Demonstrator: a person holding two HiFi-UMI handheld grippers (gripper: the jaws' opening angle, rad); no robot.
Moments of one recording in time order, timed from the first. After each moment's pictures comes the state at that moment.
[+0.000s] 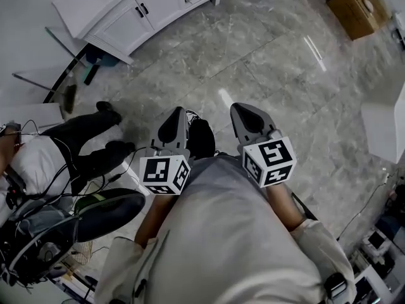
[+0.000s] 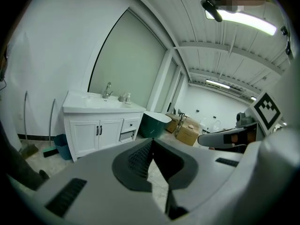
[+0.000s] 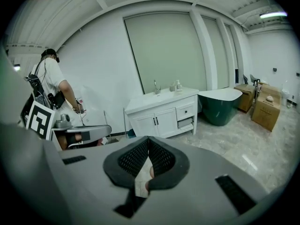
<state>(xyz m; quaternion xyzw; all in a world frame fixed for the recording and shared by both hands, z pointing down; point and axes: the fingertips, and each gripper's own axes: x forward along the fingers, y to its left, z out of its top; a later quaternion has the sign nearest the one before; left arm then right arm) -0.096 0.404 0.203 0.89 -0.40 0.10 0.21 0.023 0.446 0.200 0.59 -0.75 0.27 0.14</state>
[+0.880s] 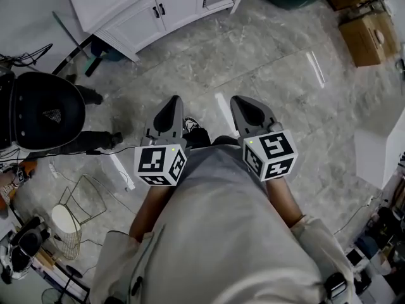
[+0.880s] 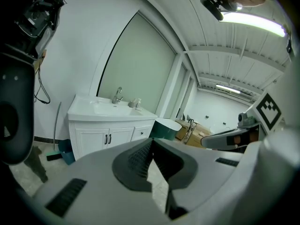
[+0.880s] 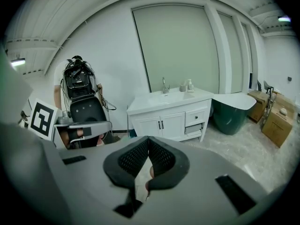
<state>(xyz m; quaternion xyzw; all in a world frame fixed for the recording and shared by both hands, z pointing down) -0.128 0.284 0.192 0.87 -0.44 0.07 0.21 -0.002 0.321 0.190 0.55 -0.78 0.25 0.18</state>
